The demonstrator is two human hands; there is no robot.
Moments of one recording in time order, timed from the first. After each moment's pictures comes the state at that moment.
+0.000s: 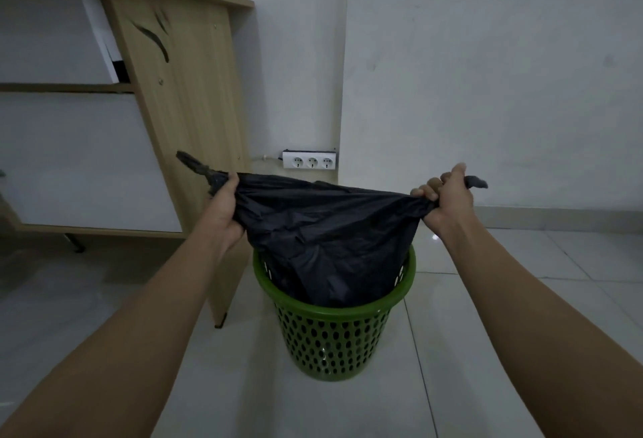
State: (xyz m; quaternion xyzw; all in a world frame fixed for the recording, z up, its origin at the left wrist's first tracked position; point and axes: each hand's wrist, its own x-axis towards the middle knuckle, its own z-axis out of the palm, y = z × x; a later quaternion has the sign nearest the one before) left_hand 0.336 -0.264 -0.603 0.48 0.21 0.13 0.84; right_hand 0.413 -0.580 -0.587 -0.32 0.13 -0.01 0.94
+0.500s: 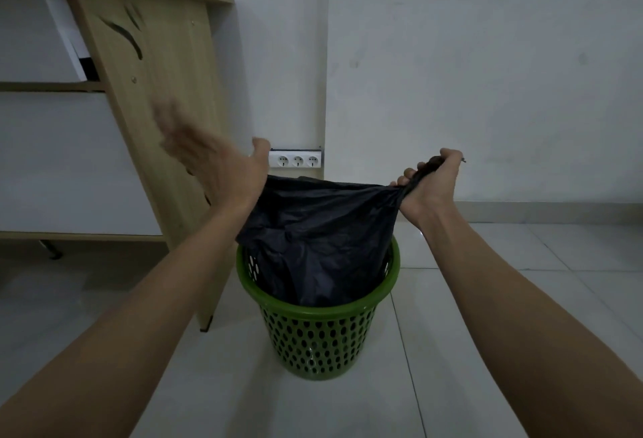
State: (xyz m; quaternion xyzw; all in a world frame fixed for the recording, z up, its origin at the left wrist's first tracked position) left_hand 0.339 -0.320 -0.552 0.77 0.20 0.53 0.30; right_hand 0.405 -0.574 -0.571 -0.32 0.10 -0.01 0.94
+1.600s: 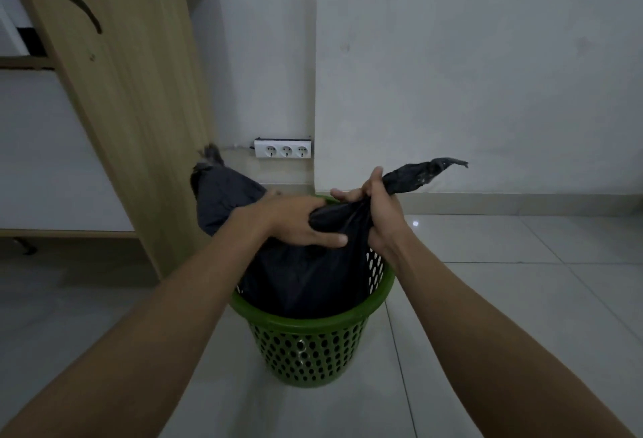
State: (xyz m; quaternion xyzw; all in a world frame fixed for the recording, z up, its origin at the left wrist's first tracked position) left_hand 0.363 -0.375 -0.590 0.98 -0.15 -0.10 0.04; right_hand 0.402 -0.538 -0.633 -0.49 0.02 0.07 0.87
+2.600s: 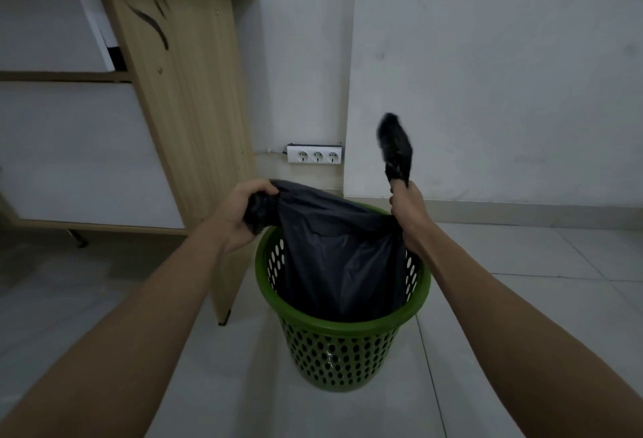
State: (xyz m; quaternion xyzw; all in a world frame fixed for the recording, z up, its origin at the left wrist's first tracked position) left_hand 0.323 -0.273 -0.596 0.59 0.12 -0.01 0.79; right_hand 0.420 -0.523 -0.625 -0.74 0.05 0.00 0.67
